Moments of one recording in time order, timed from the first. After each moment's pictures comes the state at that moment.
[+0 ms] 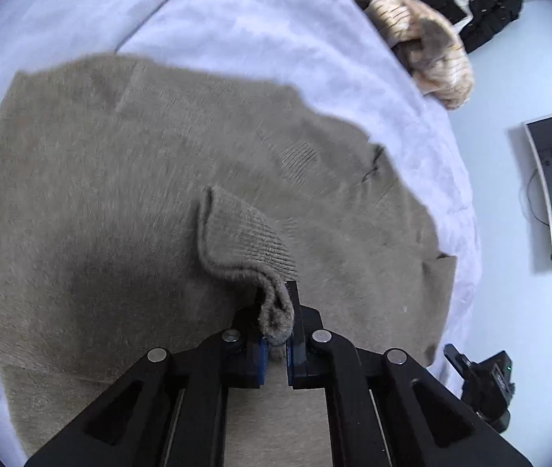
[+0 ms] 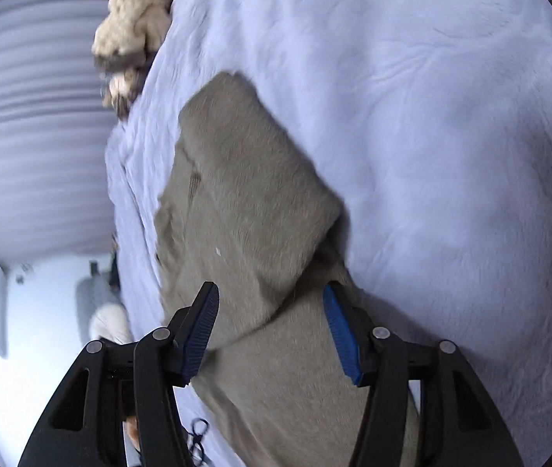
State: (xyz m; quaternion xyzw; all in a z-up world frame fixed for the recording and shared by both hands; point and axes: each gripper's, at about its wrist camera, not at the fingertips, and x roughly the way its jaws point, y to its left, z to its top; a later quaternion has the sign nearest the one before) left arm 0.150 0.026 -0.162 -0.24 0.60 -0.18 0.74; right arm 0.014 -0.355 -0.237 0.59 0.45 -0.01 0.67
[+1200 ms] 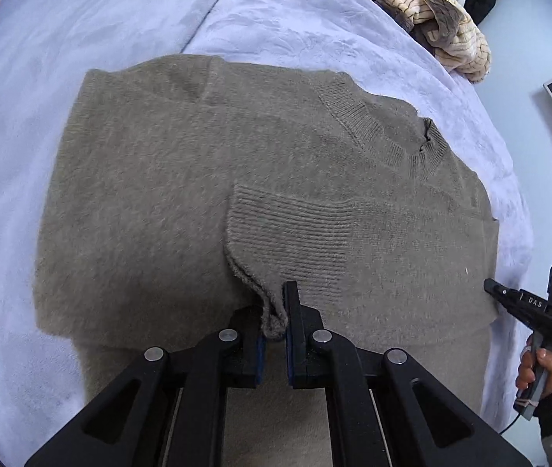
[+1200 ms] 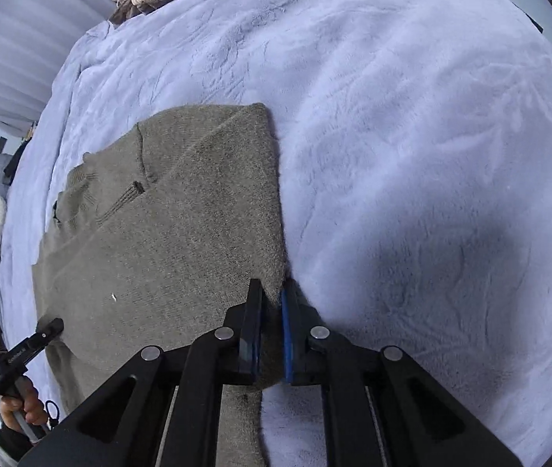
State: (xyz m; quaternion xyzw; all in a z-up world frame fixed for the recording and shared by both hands) left arm 0.121 0.052 -0.174 -0.12 0.61 -0.13 0.77; right arm 0.098 -0.362 -0.216 0.26 0.59 -0.02 0.77
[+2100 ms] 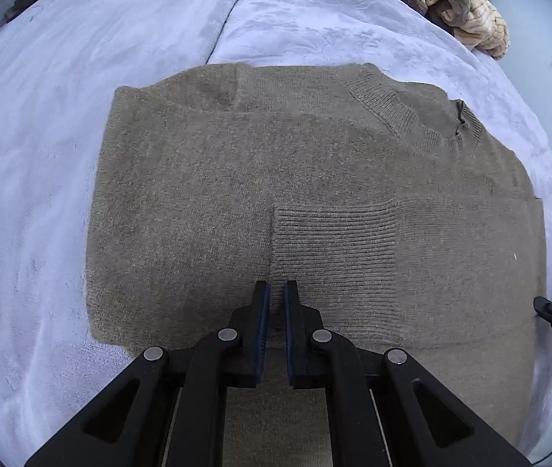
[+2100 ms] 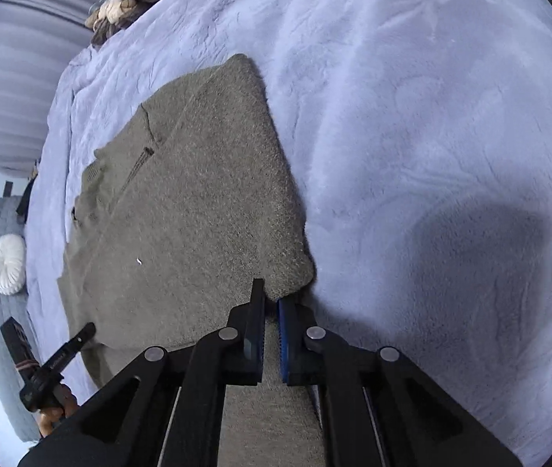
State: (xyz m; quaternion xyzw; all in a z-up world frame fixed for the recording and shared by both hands) left arm 0.121 0.051 -0.172 -0.04 0.61 -0.08 0.79; right arm 0.048 -0.343 -0.213 0.34 0.59 -0.04 0.73
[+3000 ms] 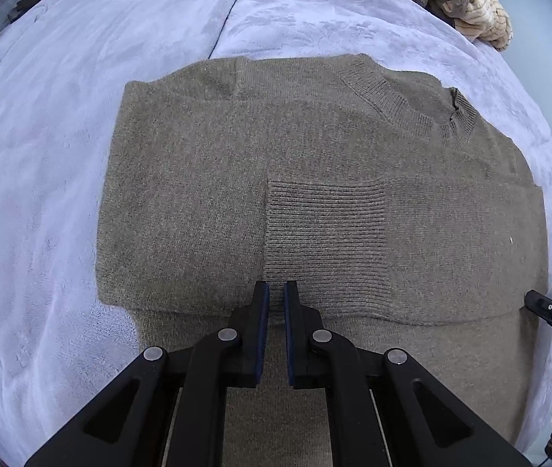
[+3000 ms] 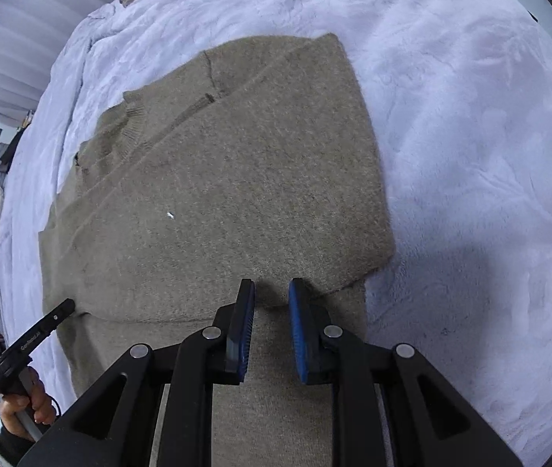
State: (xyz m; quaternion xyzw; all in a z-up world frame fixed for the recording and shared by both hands) left arm 0.114 0.053 -0.163 -0.02 0.63 -0.07 0.78; right arm 0.057 -0.297 -0.202 0.28 0.61 -0.03 0.74
